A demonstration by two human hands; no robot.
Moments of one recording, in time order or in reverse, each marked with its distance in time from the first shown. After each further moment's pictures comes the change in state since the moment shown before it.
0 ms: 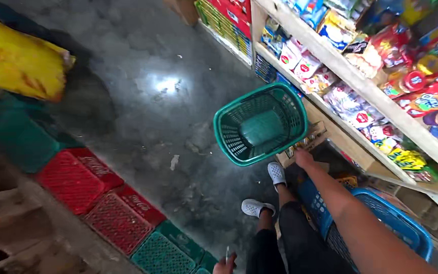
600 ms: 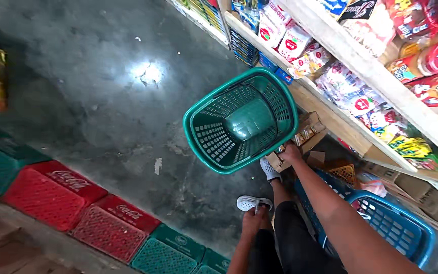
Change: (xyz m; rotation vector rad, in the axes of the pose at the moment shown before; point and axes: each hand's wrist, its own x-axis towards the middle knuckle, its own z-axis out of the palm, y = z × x) left_hand 0.092 0.145 0.110 -0.042 -0.301 0.198; right_hand 0.043 0.002 0.013 0.333 -0.092 0.231
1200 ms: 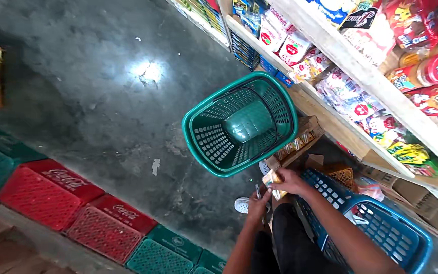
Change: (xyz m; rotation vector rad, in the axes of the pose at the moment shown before) left_hand 0.003 0.068 0.015 -0.477 -0.076 0.144; right_hand -0.117 0.011 -0.021 0.482 -0.270 -0.313
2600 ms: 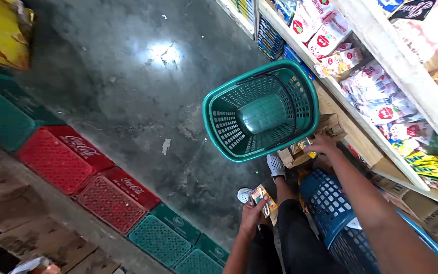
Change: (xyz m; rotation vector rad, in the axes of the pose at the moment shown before) left_hand -0.032 -0.040 -0.055 -0.230 0.133 -0.035; right_hand 0.079 -0.034 -0.085 -0.730 0.109 0.436
